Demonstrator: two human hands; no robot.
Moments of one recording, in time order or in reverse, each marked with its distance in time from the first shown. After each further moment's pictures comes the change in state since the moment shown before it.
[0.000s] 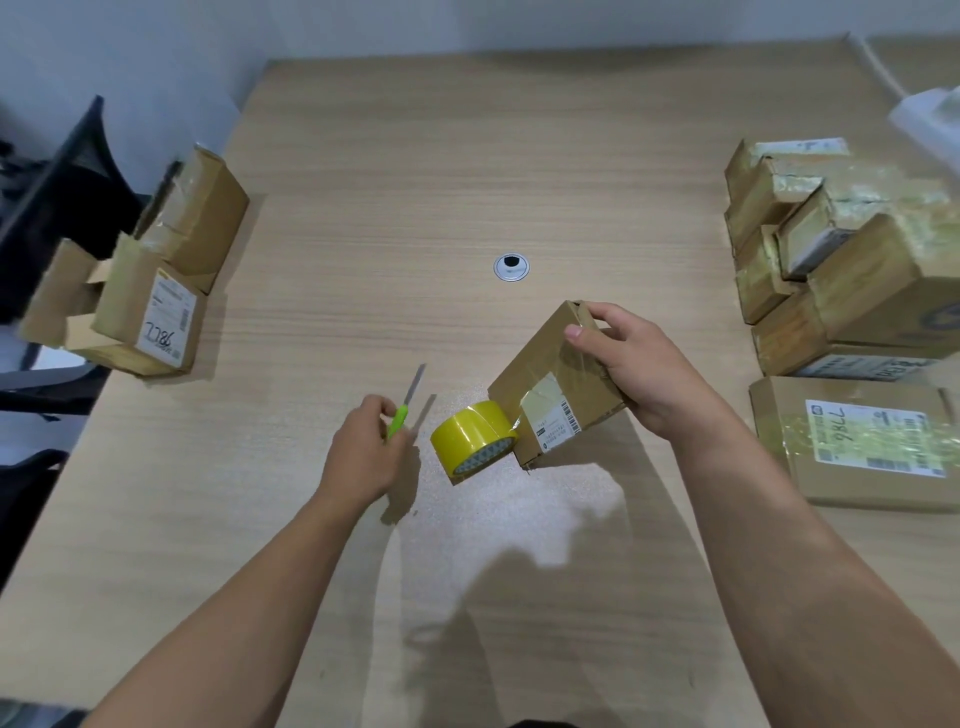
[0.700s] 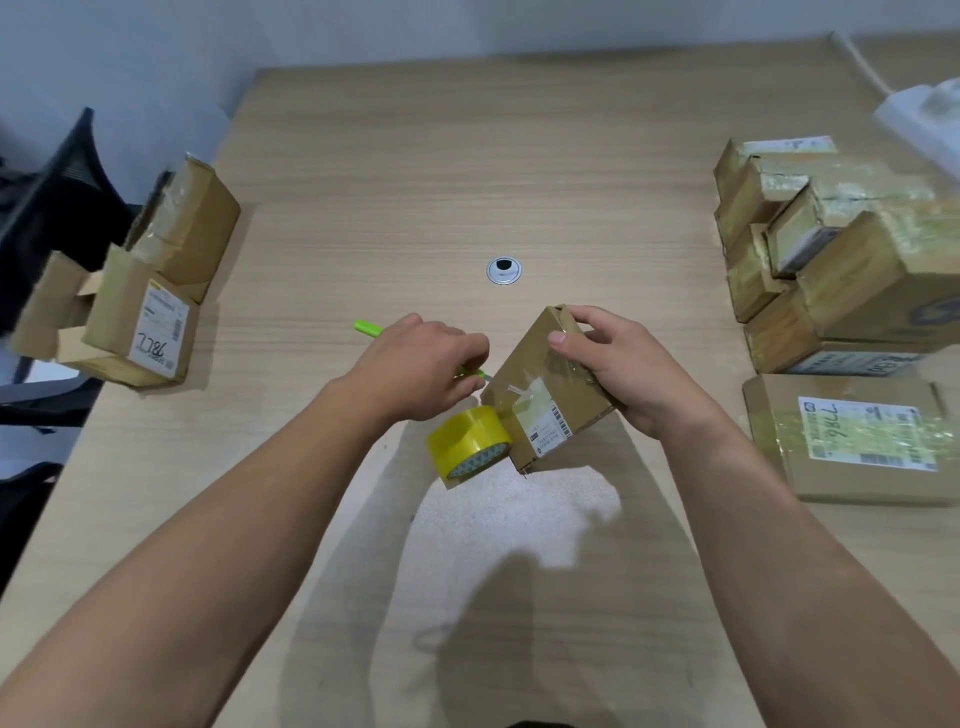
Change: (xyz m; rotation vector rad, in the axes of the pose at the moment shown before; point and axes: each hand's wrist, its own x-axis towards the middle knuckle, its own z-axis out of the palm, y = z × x) left_hand 0.040 0.116 -0.042 0.705 -0.140 0.851; right_hand -0.003 -0.004 0.003 0.007 -0.051 0.002
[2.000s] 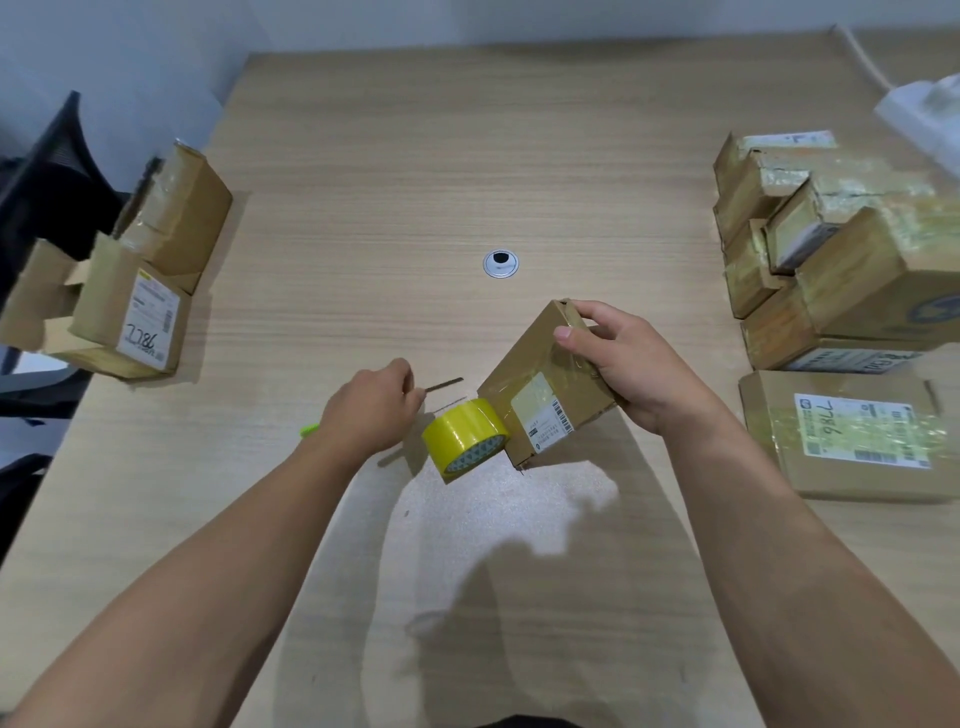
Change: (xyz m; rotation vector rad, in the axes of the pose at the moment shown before) left_hand -0.037 -0.018 0.067 -0.343 -0.095 -0.641; right_hand 0.002 0.003 -0.006 -0.004 0.008 0.000
